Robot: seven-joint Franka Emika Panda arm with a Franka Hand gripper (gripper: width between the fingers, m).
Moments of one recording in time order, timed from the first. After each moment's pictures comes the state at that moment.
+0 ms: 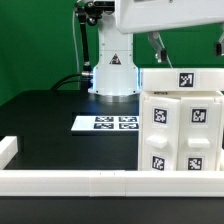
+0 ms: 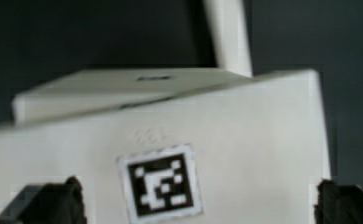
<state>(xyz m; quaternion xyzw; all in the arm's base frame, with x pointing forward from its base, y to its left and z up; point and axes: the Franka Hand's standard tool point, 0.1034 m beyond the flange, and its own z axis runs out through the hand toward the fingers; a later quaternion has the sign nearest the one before) 0.608 0.105 0.186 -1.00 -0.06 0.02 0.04</state>
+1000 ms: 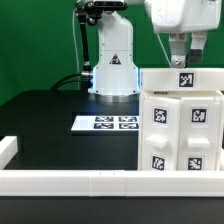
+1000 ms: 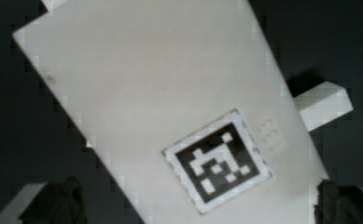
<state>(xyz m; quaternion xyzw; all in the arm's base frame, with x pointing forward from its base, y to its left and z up) 0.616 0.099 0.176 -0.84 -0.54 0.01 -0.01</state>
